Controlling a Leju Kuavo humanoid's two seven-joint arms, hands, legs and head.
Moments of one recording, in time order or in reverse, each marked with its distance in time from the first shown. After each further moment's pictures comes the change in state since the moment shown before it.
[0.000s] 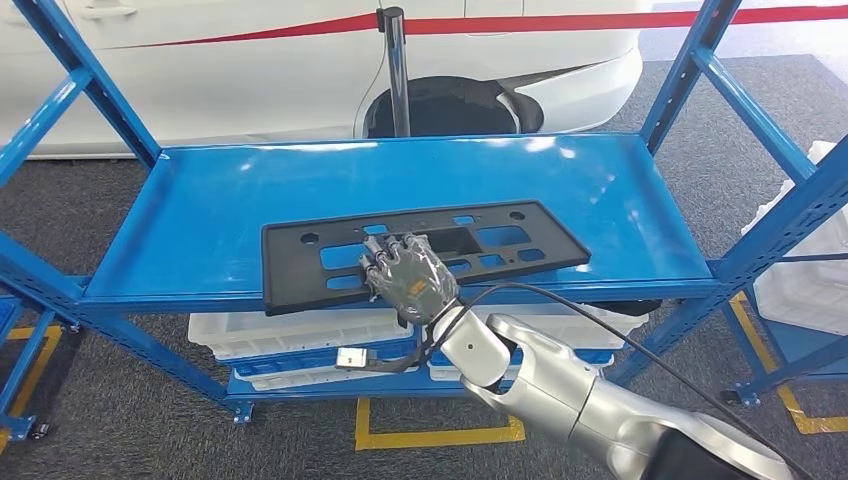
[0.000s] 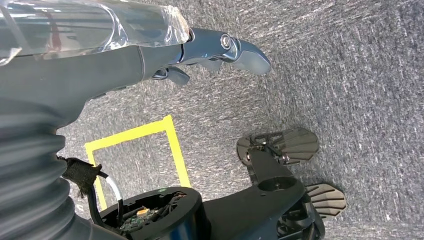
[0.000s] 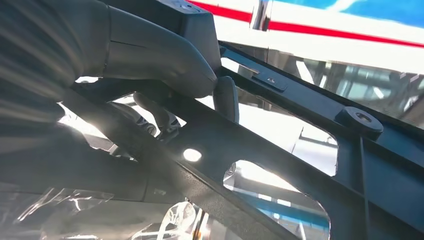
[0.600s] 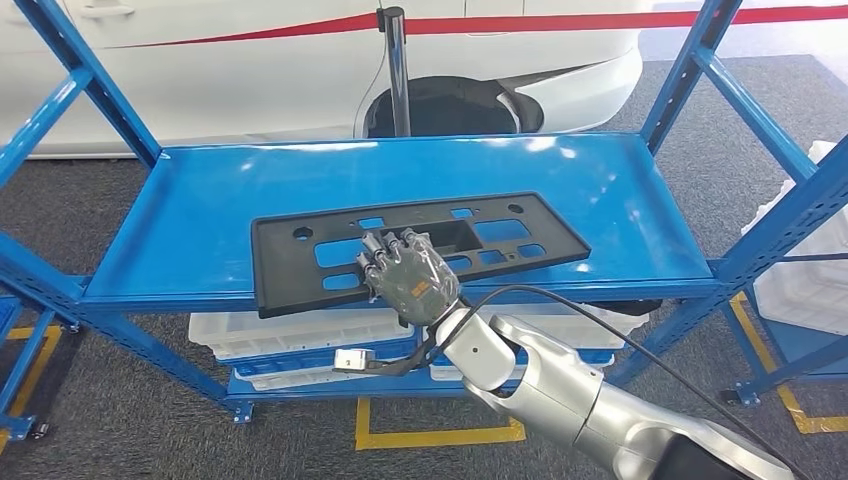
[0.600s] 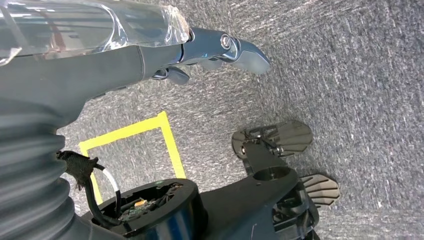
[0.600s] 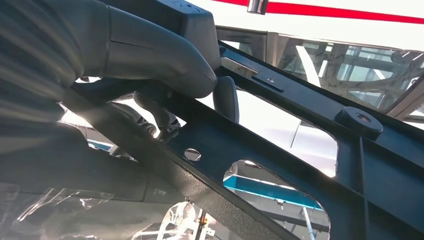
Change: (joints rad) left arm -0.001 -0.001 -0.001 0.000 -0.001 -0.031 -0.022; right arm 0.023 -0.016 -0.039 -0.068 0.045 0.000 -0.012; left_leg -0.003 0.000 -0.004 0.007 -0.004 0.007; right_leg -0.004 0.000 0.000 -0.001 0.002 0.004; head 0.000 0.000
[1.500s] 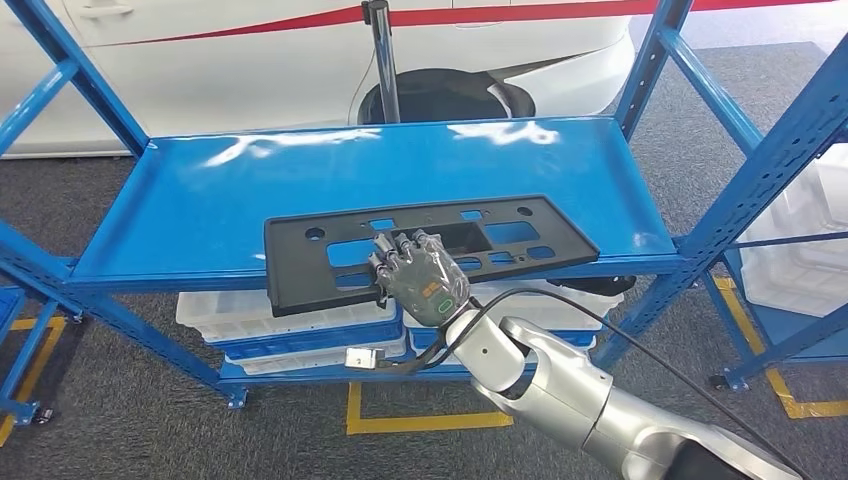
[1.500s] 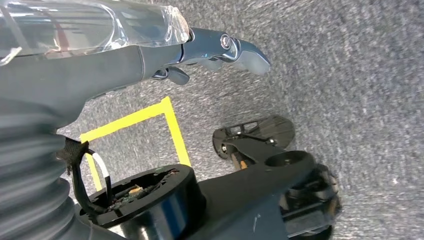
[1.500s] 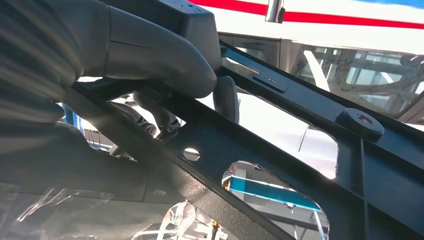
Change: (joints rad) left arm -0.013 -0.007 -0.017 0.000 -0.002 -0.004 0.001; right arm 0.015 -0.023 -0.014 -0.015 0.003 0.007 -0.002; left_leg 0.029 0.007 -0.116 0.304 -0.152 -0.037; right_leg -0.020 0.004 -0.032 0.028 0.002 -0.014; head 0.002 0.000
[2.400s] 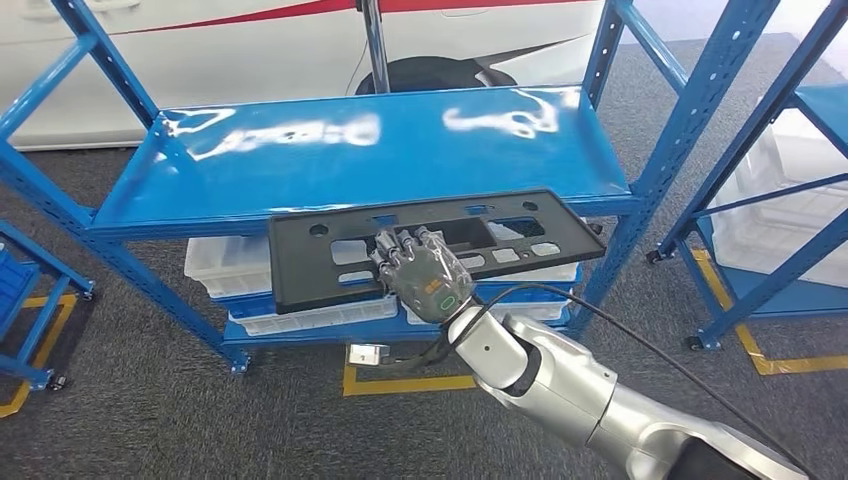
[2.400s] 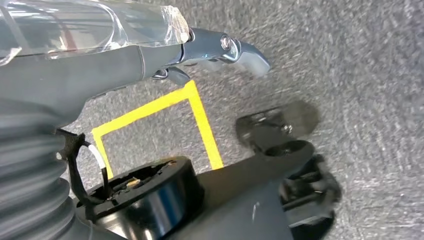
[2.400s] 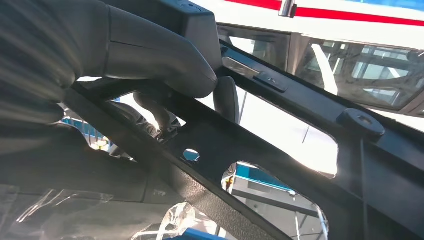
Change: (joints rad) left arm -0.003 -0.003 -0.008 0.000 -0.013 -0.002 0.004; right arm -0.008 -0.010 -0.002 -0.014 0.026 0.026 -0.003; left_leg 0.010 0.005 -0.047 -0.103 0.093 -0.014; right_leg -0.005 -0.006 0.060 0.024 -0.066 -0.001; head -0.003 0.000
